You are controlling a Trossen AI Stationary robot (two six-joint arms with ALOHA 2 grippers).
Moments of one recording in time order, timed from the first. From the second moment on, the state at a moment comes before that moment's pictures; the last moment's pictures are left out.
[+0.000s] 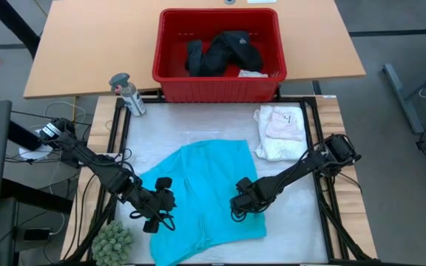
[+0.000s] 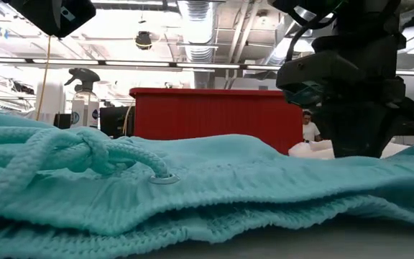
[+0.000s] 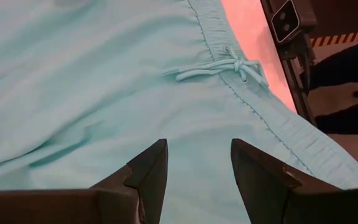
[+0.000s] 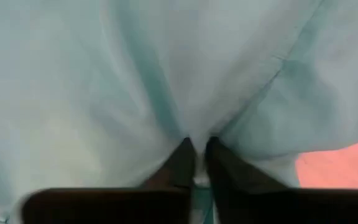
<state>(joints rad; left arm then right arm) -0.61 1.33 0.97 -0.51 -0.17 -0.42 0.42 1.87 1.19 -0.71 0.05 1.42</state>
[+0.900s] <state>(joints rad) -0.60 1.33 0.91 -0.55 -0.41 -0.47 0.55 1.65 1.22 -1.08 0.24 1.73</state>
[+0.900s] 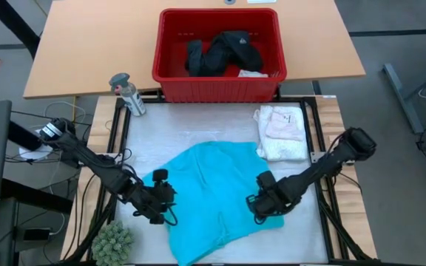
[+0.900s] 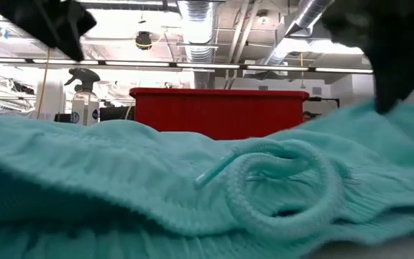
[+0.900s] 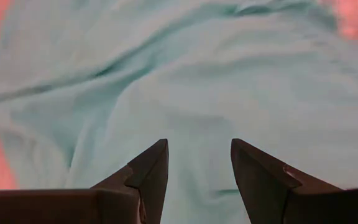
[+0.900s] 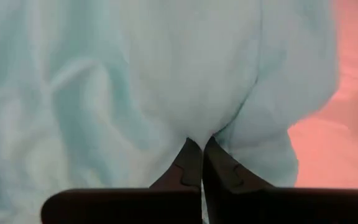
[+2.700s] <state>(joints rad) -0.87 1.44 0.78 -0.66 -0.45 -2.43 0.57 1.66 1.21 -1.10 0.13 1.69</state>
